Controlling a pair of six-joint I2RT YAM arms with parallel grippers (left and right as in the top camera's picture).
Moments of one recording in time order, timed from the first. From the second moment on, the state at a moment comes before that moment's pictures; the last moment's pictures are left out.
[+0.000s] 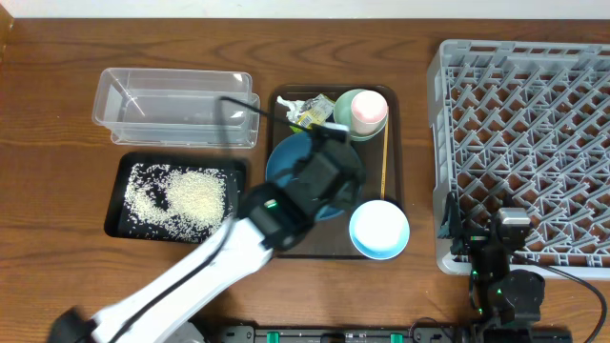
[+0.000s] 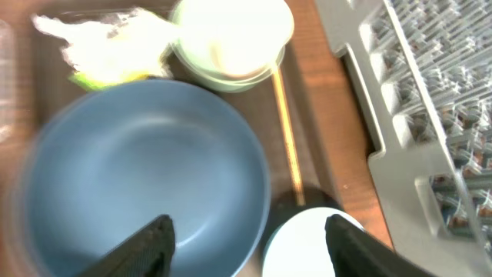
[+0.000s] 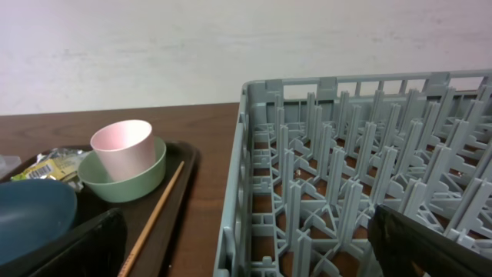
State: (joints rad) left arm -0.81 1.34 1.08 -0.56 -0.20 -0.58; right arm 0.02 0.01 0.01 -0.07 -0.01 0.09
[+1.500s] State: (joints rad) left arm 0.23 0.86 1.09 -1.10 -0.37 -0.69; right arm 0.04 0.51 0.57 -0.70 -0.68 0.49
